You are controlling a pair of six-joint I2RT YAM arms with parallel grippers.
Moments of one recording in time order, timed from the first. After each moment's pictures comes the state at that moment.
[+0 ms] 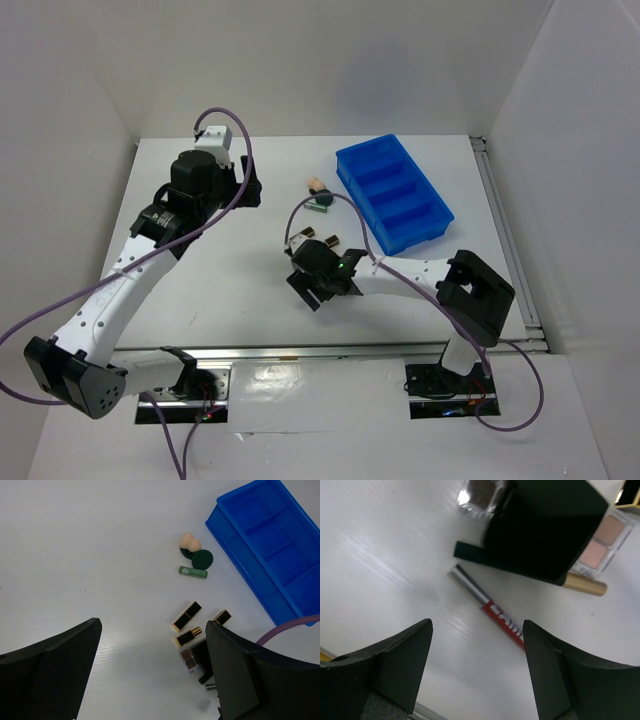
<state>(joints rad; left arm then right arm) -0.39 1.20 1.28 -0.49 -0.17 -0.27 1.01 1.69 1.05 -0.42 0.20 0.18</state>
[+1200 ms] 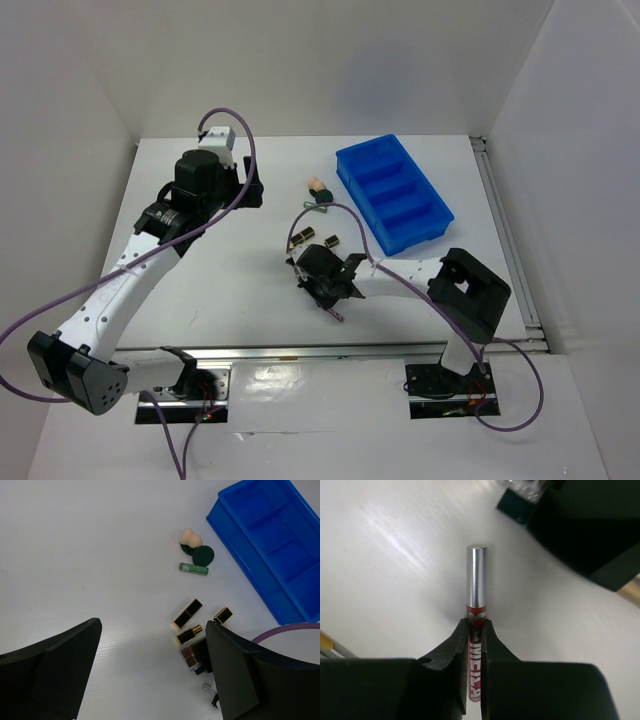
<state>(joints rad) -0.39 1.22 1.28 -0.48 -0.17 -0.27 0.97 1.72 0.98 -0.33 0.05 0.13</state>
